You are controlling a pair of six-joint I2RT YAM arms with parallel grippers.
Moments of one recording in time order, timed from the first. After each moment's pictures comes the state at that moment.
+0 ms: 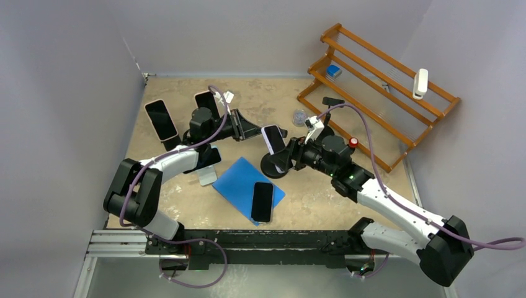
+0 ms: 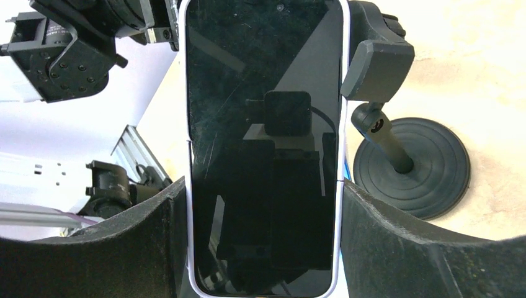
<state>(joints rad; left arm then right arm) -0.38 1.53 0.79 0.66 0.72 -0.85 0.68 1.01 0.66 0.10 -0.24 0.61</state>
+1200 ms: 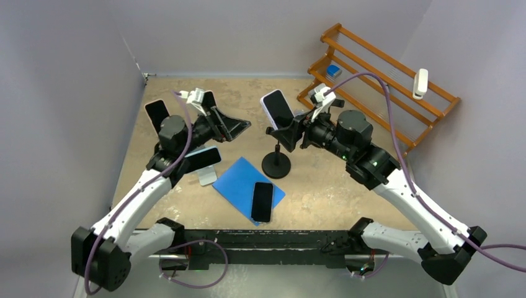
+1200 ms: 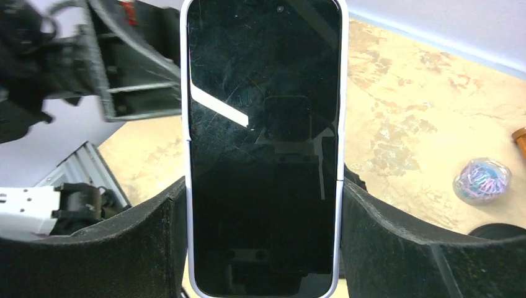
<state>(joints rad) -0.38 1.06 0.79 0.25 0.49 -0.79 0.71 1.00 1.13 -0.27 -0.16 0.26</state>
